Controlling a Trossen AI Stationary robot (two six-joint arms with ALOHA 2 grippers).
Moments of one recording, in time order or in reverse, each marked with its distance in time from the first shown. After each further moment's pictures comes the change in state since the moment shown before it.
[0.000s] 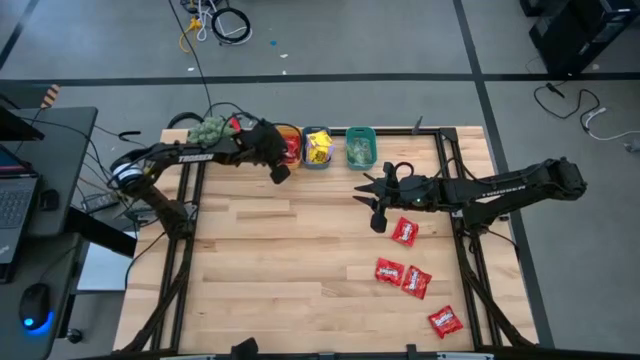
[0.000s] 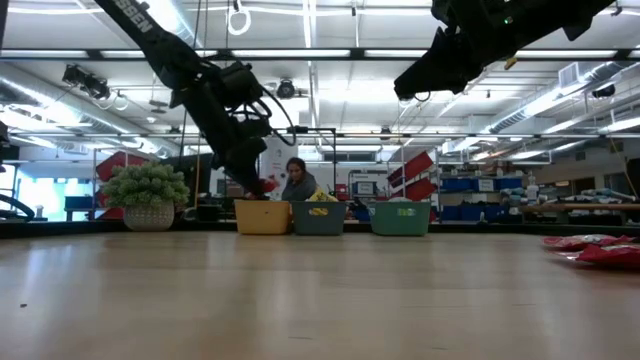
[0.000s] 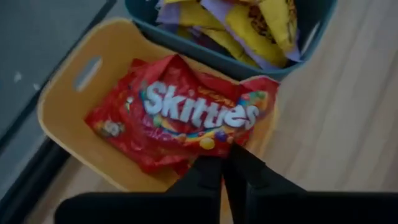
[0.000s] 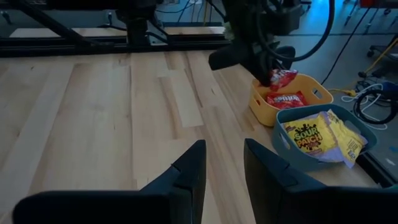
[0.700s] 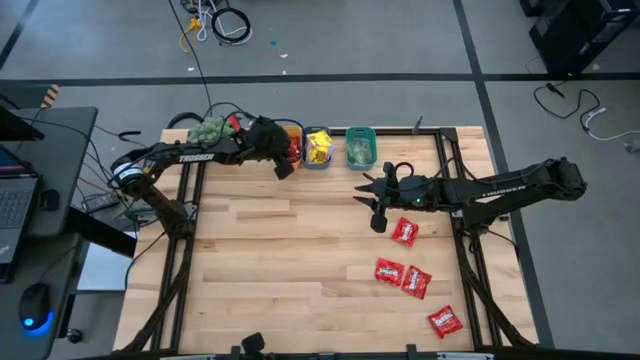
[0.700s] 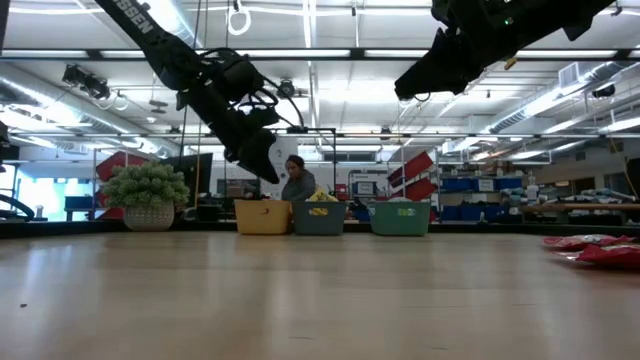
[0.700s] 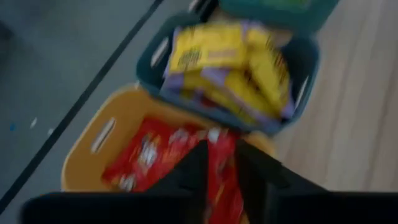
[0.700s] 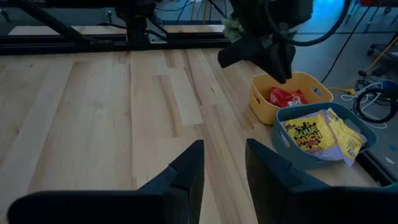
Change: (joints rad) left arm 0.004 0.008 0.000 0.157 0.010 0.081; right arm 0.000 0.000 0.000 -0.008 0.000 0.000
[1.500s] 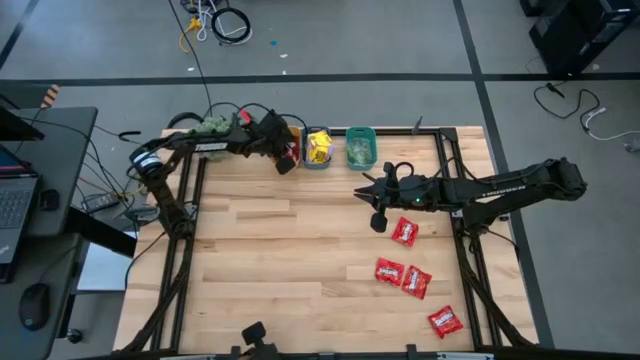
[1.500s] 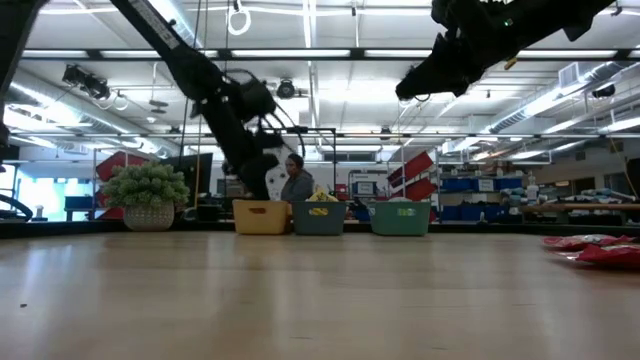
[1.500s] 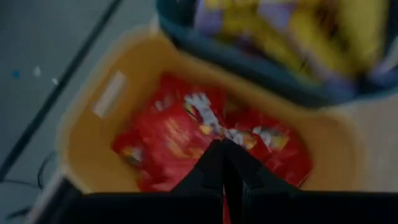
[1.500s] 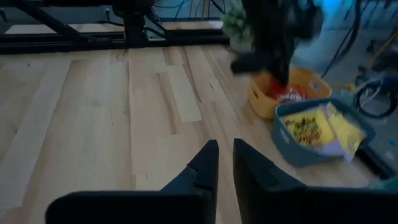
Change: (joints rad) left arm 0.053 0.155 0.145 -0.187 -0.043 -0.003; right arm -0.003 0.000 0.000 -0.012 0.000 0.014
